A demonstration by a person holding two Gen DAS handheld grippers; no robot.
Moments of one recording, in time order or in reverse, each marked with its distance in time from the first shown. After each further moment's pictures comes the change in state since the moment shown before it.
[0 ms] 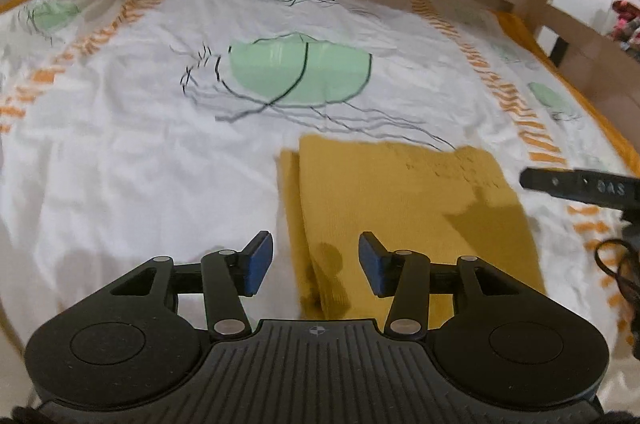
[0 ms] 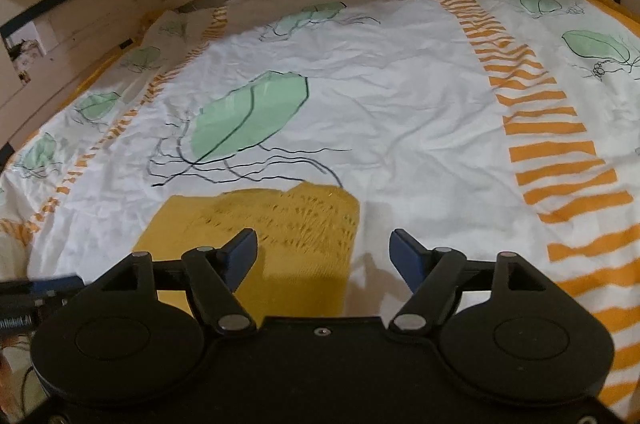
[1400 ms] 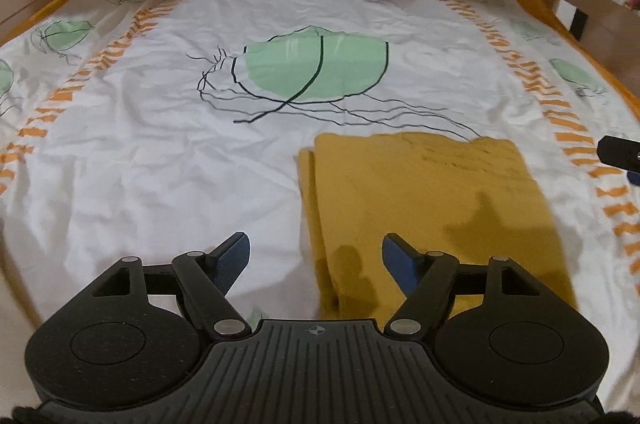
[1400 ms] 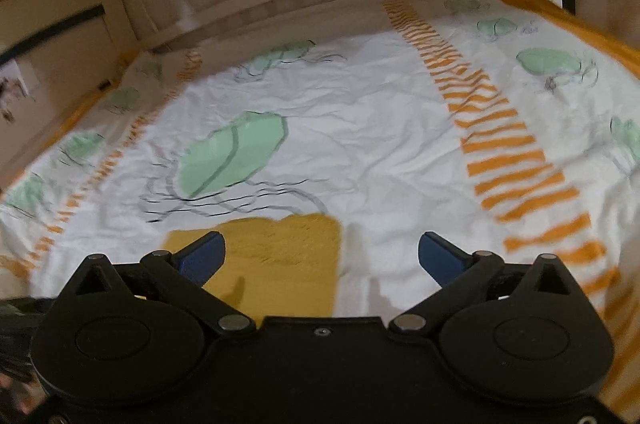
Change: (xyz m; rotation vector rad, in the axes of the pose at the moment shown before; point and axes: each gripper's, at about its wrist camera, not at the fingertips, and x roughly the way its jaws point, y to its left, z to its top) left arm -0.018 -0.011 -0.005 0.054 0.041 0.097; right arm -0.060 0.013 -0.010 0.088 -0.109 -0.055
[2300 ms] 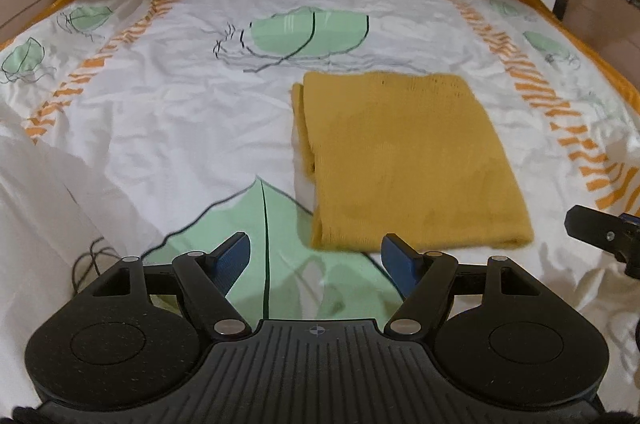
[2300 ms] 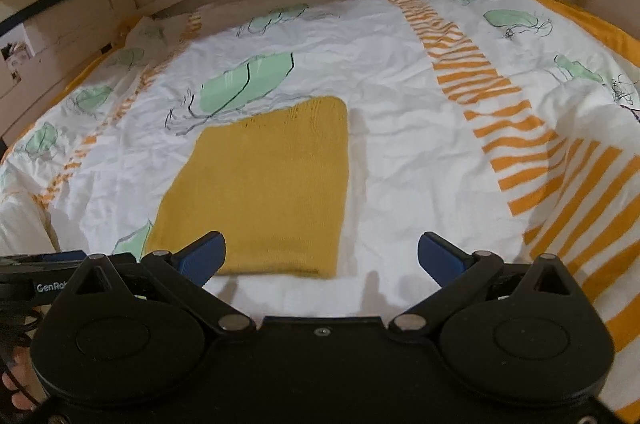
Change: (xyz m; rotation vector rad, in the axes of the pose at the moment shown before) left arm -0.069 -0.016 -0.074 0.013 0.027 0.014; right arm -0.088 0.036 -0.097 -0.025 0.081 -0.082
